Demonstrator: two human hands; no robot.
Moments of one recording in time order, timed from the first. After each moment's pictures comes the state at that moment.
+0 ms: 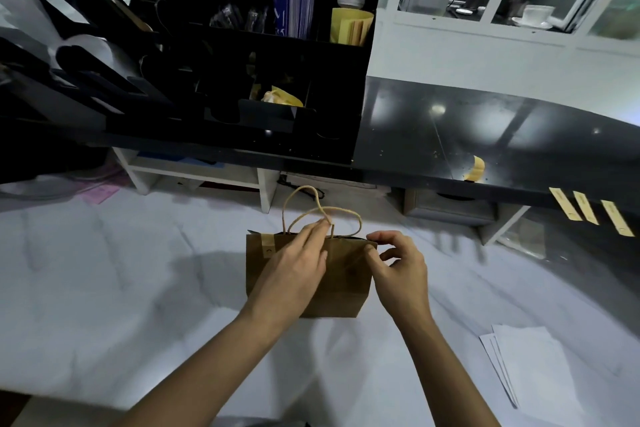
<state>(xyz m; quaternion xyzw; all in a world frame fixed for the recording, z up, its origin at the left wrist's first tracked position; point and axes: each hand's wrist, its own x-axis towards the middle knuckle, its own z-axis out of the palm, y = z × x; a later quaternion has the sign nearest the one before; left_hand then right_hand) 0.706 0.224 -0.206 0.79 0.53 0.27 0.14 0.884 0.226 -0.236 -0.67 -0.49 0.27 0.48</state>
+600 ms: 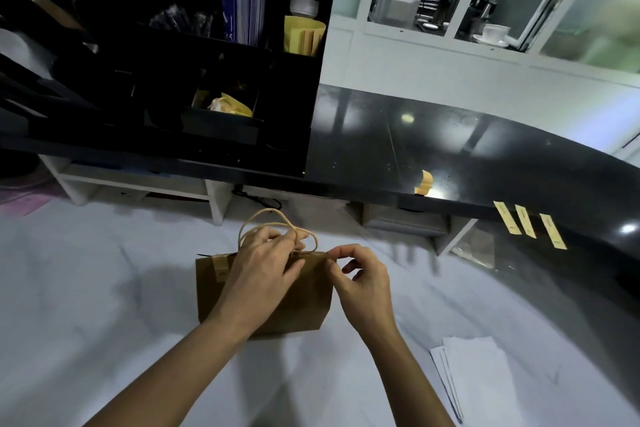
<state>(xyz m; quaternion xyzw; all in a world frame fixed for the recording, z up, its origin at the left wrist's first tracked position) 0.750 0.254 -0.206 0.77 0.56 0.28 0.14 0.924 0.236 -0.237 -0.65 -0.53 0.28 0.46</state>
